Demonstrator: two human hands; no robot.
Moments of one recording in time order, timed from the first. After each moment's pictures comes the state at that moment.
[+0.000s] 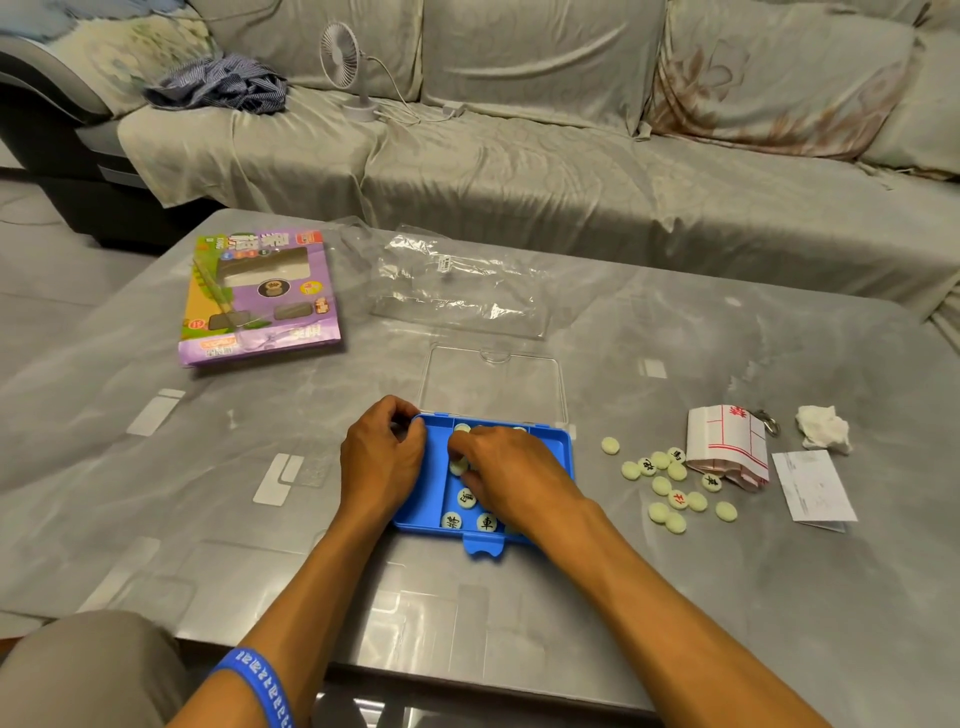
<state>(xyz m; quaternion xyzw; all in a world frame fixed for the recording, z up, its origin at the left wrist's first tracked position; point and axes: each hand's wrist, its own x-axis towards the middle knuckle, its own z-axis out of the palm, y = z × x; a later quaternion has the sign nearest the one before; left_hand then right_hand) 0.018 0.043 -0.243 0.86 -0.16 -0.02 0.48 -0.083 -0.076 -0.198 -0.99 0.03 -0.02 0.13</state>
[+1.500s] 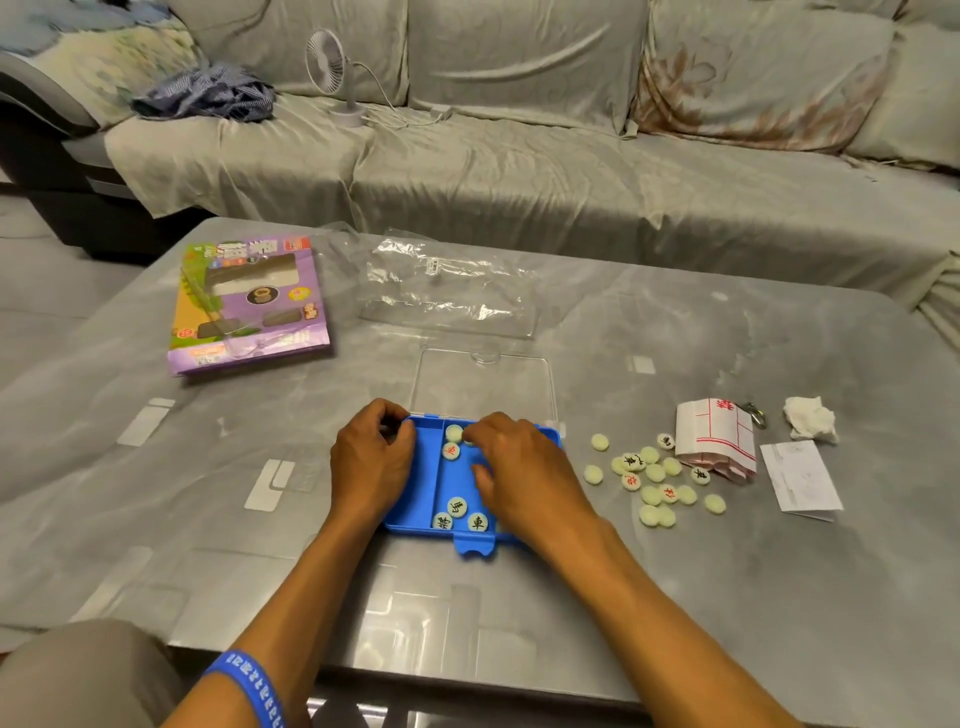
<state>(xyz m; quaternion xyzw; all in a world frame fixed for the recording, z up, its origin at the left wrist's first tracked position) 0.016 0.044 -0.243 0.86 -0.16 -0.03 0.48 -0.106 -0.076 -0.193 -0.98 0.13 -0.07 0.14</state>
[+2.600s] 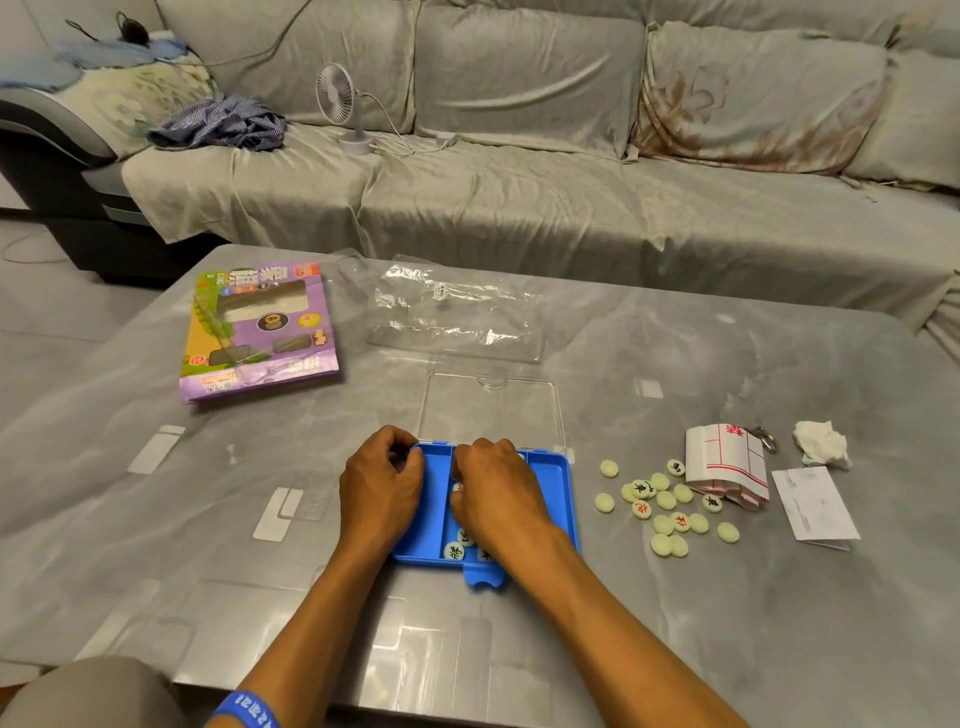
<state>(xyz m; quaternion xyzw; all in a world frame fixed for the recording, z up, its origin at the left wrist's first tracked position) 0.017 0.043 -0.240 0.86 -0.17 -0.01 0.47 -0.067 -0.056 -0.194 -0.97 0.19 -0.02 0.16</state>
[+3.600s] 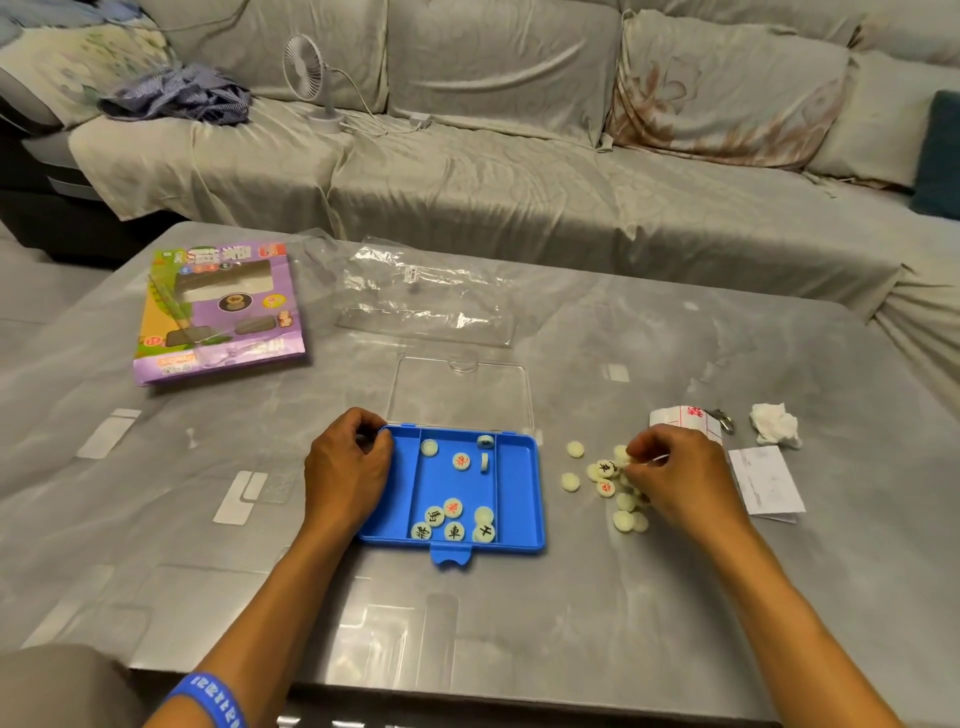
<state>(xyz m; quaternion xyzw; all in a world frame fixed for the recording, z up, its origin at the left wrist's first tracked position) 0.020 0.041 -0.244 0.87 -0.16 -0.02 0.47 -0.194 -0.190 -0.174 -0.84 0.44 -0.13 0.28</state>
